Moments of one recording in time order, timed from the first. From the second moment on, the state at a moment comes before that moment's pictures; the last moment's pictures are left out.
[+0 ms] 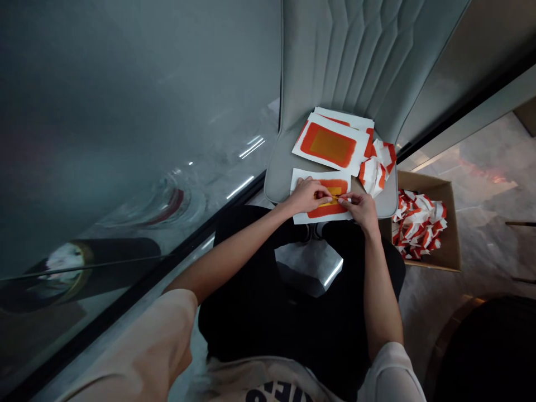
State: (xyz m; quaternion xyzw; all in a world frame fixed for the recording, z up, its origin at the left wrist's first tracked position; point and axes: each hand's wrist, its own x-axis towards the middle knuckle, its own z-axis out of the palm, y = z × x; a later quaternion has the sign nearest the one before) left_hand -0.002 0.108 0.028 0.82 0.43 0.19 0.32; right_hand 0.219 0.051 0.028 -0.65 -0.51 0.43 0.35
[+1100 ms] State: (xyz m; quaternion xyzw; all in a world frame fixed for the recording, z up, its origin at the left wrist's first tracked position) left_hand -0.034 0.104 0.027 0.84 0.40 0.21 0.30; right_hand 0.223 0.063 0.043 -0.60 -0.71 0.28 0.23
